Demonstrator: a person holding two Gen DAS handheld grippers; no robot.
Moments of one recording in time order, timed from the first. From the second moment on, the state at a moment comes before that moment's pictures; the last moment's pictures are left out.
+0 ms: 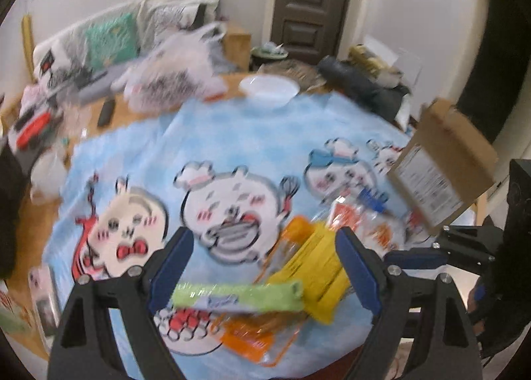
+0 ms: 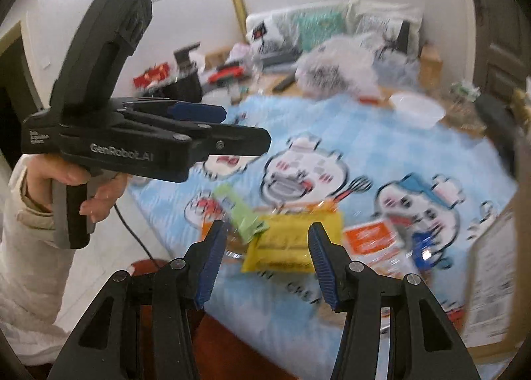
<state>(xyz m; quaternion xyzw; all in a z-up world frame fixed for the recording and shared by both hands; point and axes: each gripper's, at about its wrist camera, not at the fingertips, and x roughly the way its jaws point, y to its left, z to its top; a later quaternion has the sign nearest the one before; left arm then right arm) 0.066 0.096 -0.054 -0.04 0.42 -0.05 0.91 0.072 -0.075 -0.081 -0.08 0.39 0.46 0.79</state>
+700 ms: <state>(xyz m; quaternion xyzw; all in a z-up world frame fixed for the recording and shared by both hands) 0.040 0.166 -0.121 -0.12 0.45 -0.03 0.88 0.136 -0.029 -0.142 -0.06 0.48 0.37 0.79</state>
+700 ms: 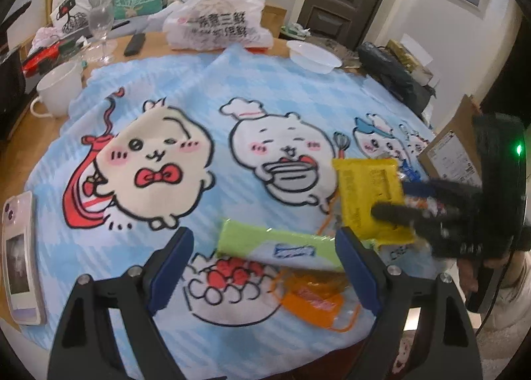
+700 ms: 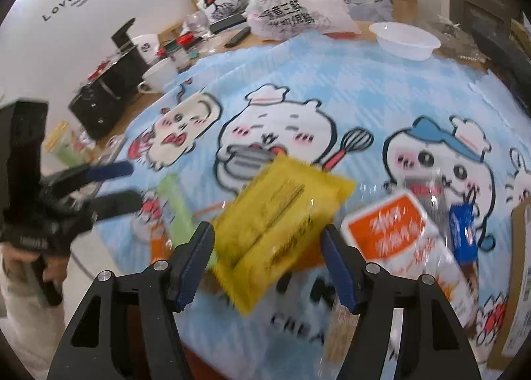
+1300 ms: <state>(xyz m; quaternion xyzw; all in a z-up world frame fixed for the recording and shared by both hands) 0.036 0.182 -0.135 -0.14 0.45 -0.03 0.88 0.133 0.028 -0.153 -0.23 0.42 0.30 0.82</state>
